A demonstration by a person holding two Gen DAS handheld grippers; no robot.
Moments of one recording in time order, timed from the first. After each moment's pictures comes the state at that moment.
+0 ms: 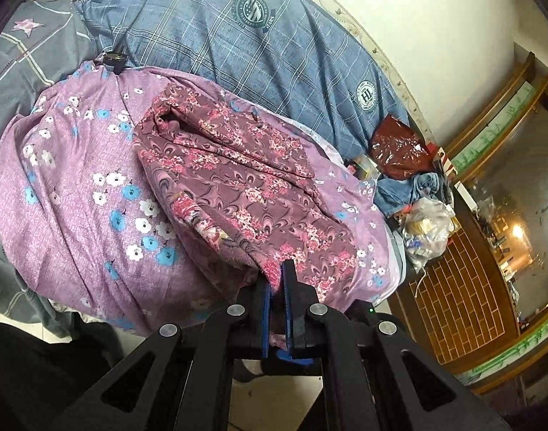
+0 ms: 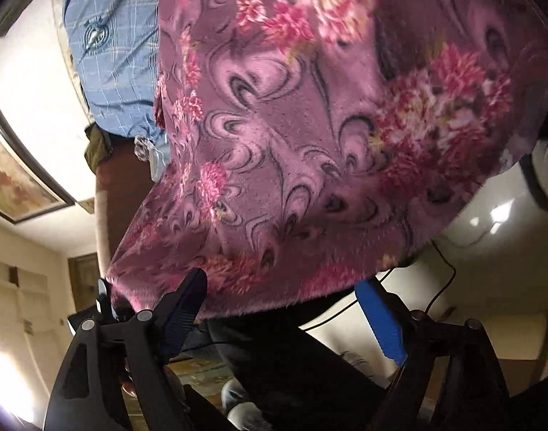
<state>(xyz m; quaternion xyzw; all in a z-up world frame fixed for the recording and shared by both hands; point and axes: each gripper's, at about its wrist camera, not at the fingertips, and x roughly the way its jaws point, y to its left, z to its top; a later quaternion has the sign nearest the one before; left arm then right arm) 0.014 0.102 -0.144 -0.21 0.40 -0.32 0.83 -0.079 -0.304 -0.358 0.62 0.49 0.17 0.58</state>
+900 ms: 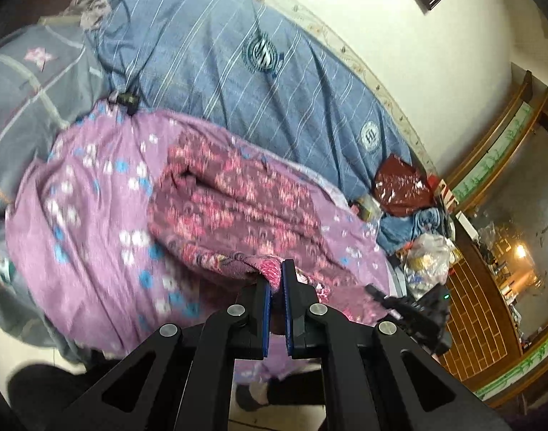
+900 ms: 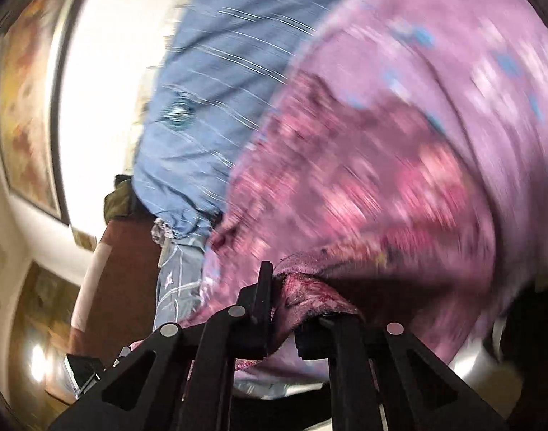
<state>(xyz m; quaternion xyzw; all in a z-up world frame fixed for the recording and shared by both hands) 0.040 0.154 -0.105 -0.22 0.34 -0.30 0.86 -0.048 -0.365 -0.192 0.48 0.30 0.06 0.82</state>
